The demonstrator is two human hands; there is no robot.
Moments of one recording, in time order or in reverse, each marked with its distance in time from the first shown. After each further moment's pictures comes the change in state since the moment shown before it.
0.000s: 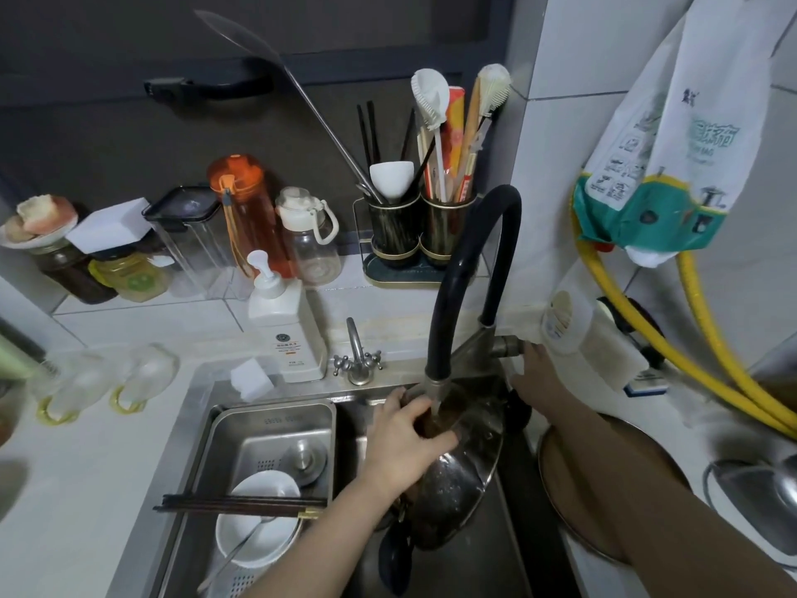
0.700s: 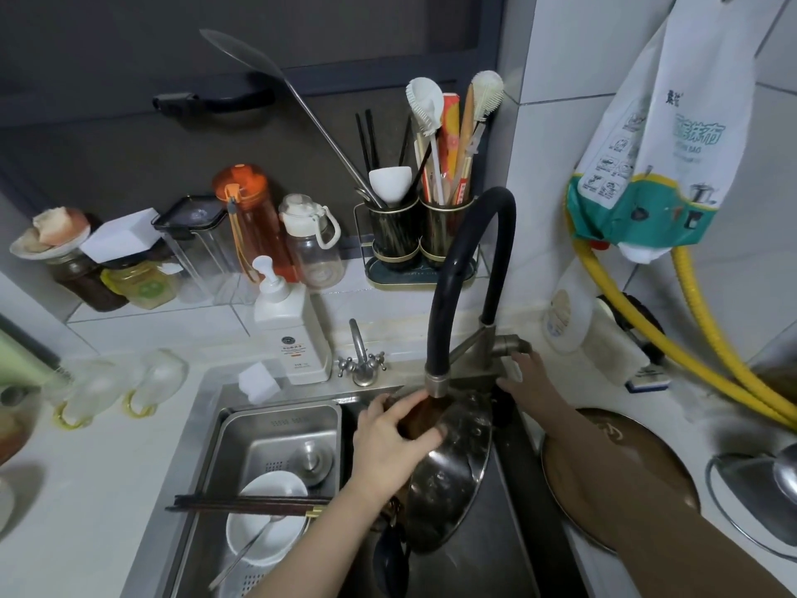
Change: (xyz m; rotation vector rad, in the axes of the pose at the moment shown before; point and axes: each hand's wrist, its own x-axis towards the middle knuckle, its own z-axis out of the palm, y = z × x) left_hand -0.013 -0.008 -0.011 -0.013 0.092 0.015; right_hand -0.020 0.004 0.009 0.254 -0.046 -0.062
